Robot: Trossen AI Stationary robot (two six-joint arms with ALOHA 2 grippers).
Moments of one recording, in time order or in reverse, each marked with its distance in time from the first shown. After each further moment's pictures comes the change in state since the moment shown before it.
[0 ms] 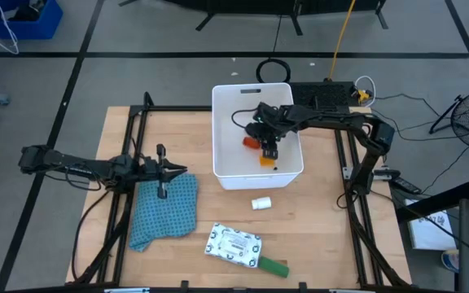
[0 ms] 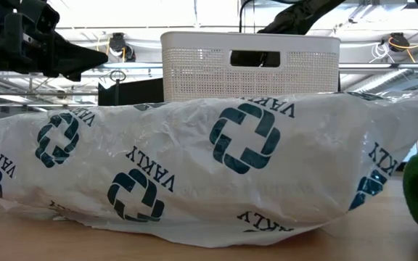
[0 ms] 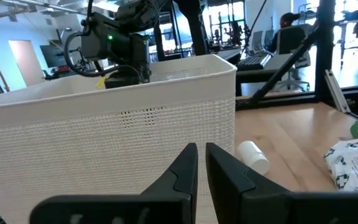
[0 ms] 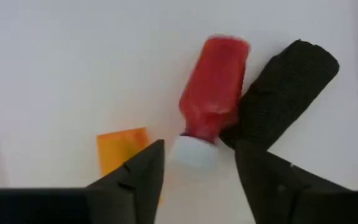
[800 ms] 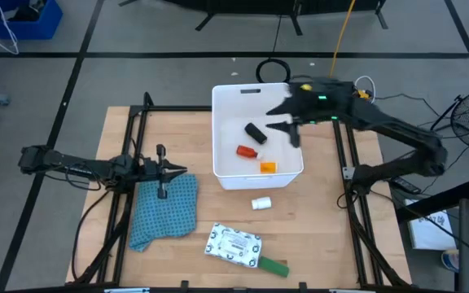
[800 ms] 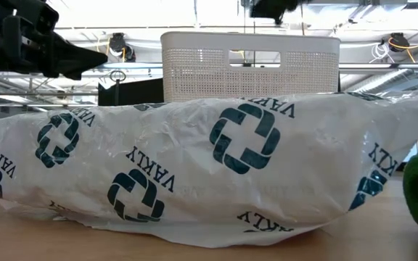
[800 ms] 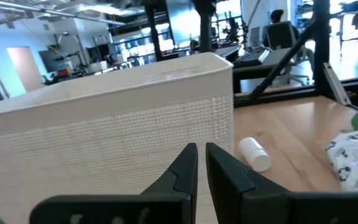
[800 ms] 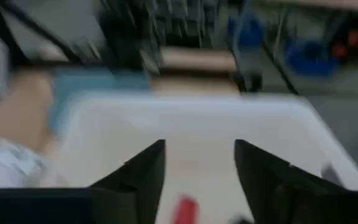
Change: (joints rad) left arm 0.000 0.000 0.000 -0.005 0.007 0.039; right arm 0.015 -0.551 0.002 0.240 -0.255 0.096
